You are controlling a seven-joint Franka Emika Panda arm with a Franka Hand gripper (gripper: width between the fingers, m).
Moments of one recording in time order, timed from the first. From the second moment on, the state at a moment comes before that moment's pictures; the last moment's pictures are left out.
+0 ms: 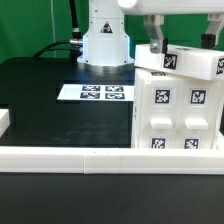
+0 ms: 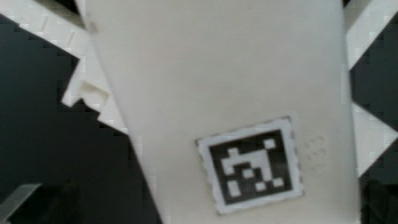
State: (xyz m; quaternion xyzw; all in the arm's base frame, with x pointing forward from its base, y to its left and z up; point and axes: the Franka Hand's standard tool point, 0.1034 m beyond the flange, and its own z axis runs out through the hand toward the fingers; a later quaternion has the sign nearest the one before) arm 0.629 0.079 0.170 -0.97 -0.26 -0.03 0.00
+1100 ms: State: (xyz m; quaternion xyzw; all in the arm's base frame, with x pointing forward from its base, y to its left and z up) arm 0.635 0.072 0.182 -0.98 -0.20 -0.05 0.00
